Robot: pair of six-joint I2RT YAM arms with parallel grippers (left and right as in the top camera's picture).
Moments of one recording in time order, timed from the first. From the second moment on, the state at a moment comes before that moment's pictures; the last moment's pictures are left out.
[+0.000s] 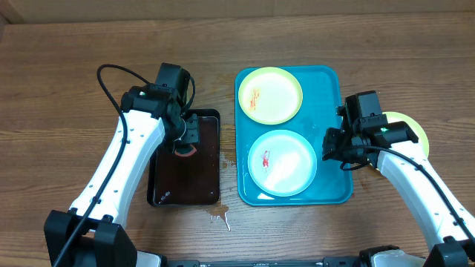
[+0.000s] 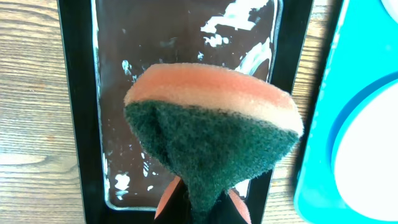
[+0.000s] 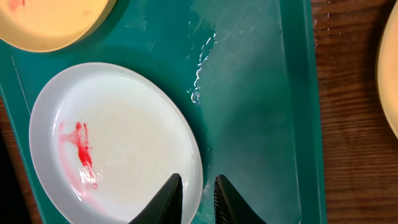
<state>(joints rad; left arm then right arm) -0.23 1.60 1.33 -1.16 0.00 -0.33 0.17 1.42 0.96 -0.82 -0.16 0.38</state>
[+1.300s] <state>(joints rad) -0.52 1.67 1.42 -0.87 0.15 -0.39 0.28 1.57 0.76 -0.52 -0.17 0.41</state>
